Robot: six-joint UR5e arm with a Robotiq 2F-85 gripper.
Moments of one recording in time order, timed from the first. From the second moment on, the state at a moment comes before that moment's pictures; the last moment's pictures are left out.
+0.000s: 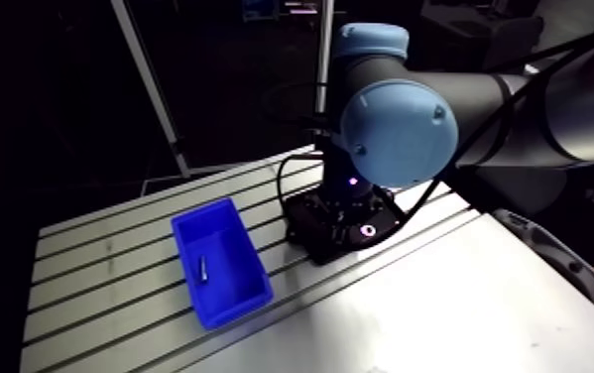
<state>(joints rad) -0.48 -1.23 2.04 -2.24 -1.56 -1.55</state>
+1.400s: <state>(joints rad) -0.47 -1.34 1.93 -2.05 -1.57 -1.74</state>
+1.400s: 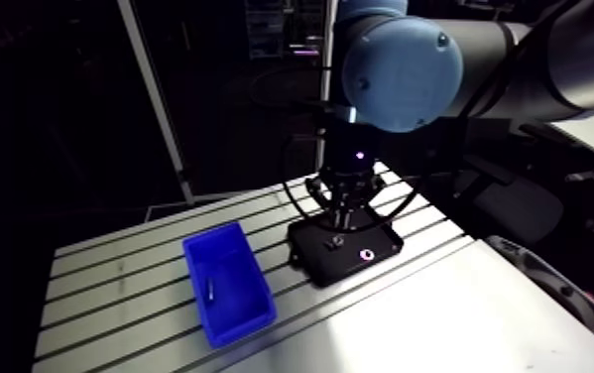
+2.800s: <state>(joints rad) -0.17 -1.39 1.79 -1.86 -1.61 -3.08</state>
